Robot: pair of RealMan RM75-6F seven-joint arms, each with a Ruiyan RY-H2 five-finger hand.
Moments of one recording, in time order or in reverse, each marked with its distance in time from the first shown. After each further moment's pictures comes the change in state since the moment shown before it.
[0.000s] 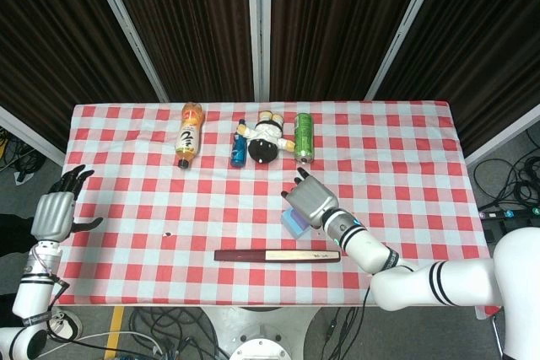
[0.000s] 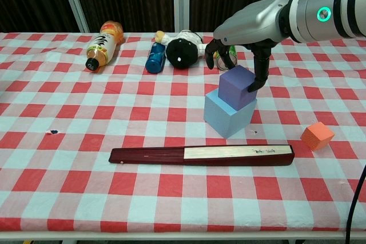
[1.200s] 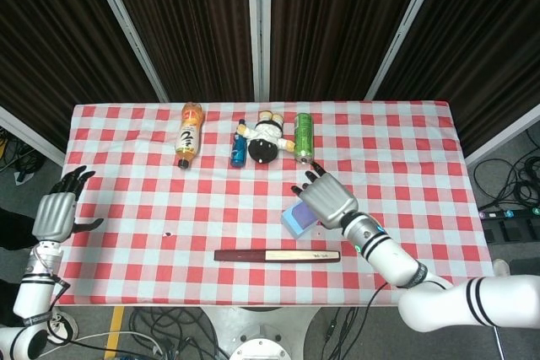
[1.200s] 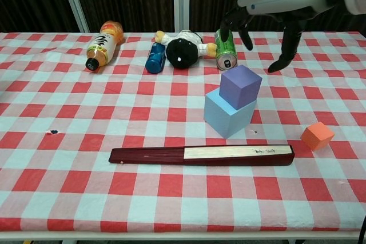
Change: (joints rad) left arm -0.001 -0.004 0.001 0.006 -0.003 -0.005 0.008; right arm -0.097 0.178 -0.011 -0.194 -0.155 0.130 0.063
